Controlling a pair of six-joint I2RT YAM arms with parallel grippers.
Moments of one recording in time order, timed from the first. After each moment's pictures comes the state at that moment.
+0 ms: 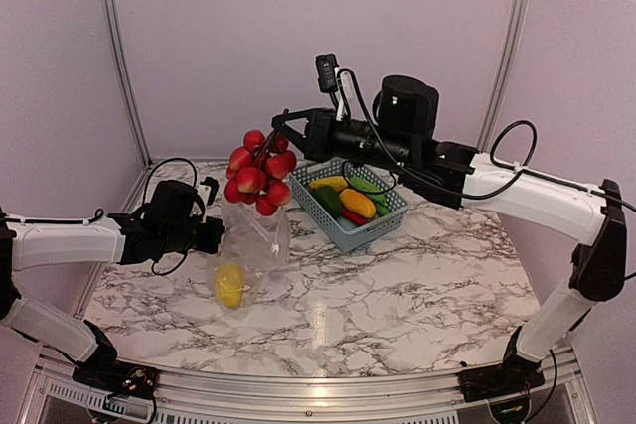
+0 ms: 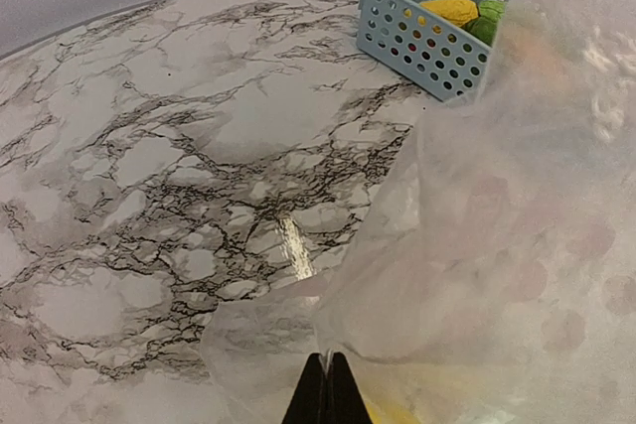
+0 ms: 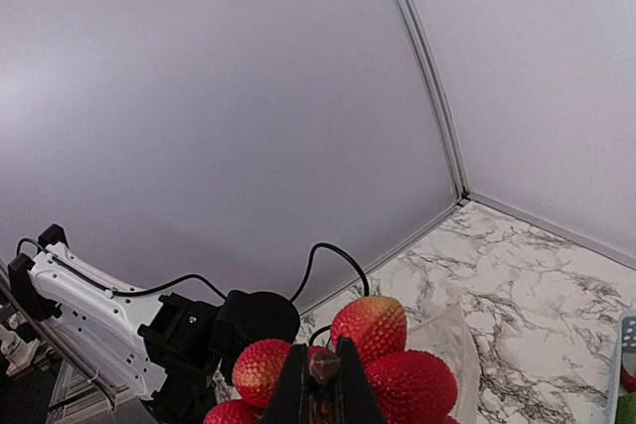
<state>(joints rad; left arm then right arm) -0.62 1.34 0.69 0.00 -0.14 -0.27 0.95 1.61 1.47 0.17 -0.24 0.41</state>
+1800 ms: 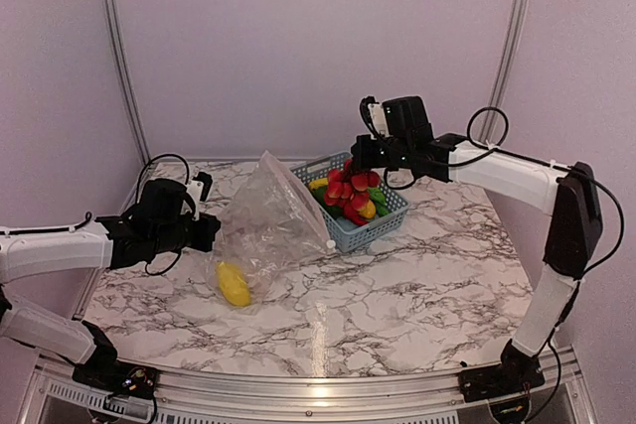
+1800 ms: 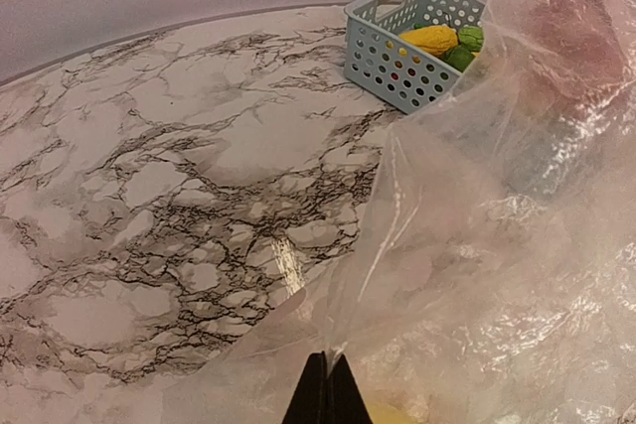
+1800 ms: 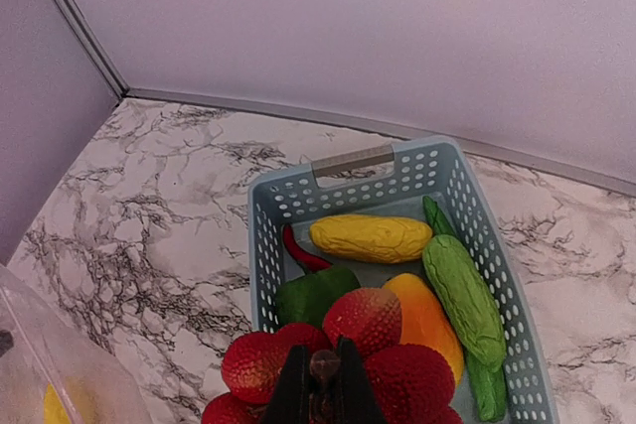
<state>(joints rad) -0.62 1.25 0.67 0.01 -0.13 -0.26 0.61 1.76 1.50 -0.19 0.07 0.26</state>
